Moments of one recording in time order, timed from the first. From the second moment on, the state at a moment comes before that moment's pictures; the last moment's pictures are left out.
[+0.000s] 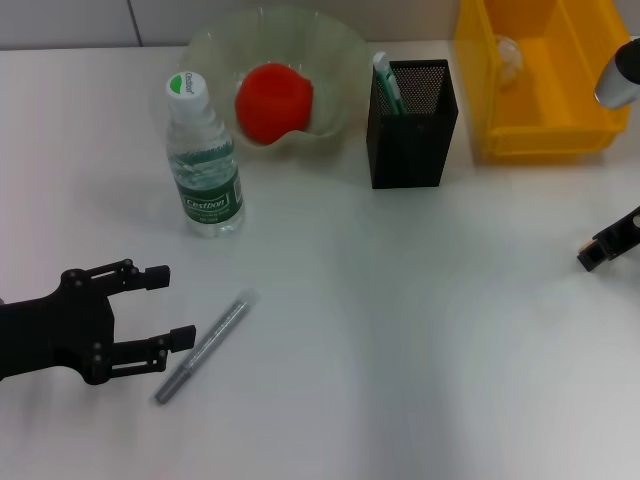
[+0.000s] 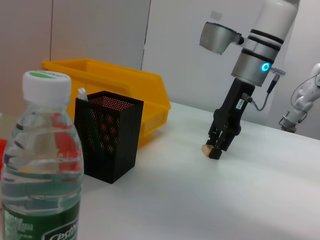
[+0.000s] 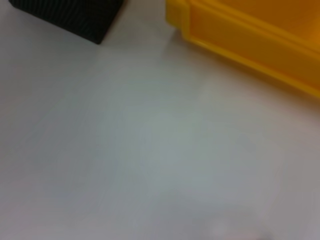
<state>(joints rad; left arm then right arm) -0.28 -2.06 0.68 0.74 2.00 1.73 -1.17 0.67 2.07 -1.12 -1.02 -2.91 -1.43 2.57</state>
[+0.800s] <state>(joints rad) -0.28 -2.06 0.67 0.74 2.00 1.71 -1.17 0.47 2.08 -1.15 -1.68 -2.43 -1.42 2.47</state>
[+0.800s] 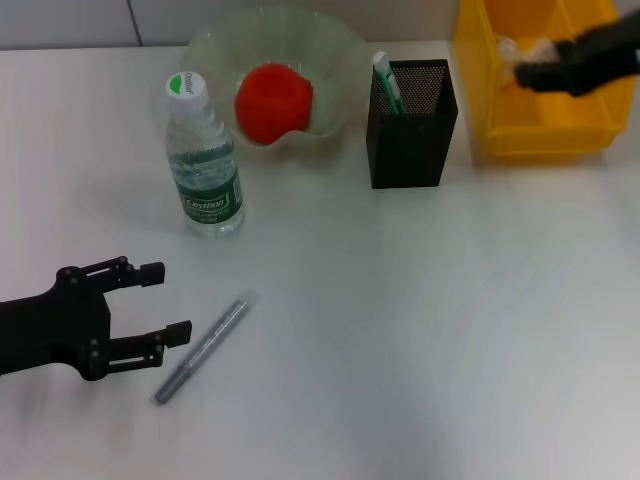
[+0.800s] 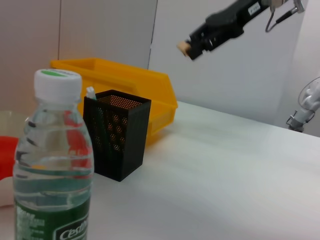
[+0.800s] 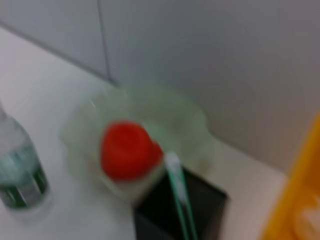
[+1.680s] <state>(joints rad) -0.28 -2.06 0.67 0.74 1.99 1.67 -1.17 0.60 2.08 -1.32 -1.21 -2.34 -1.03 2.32</state>
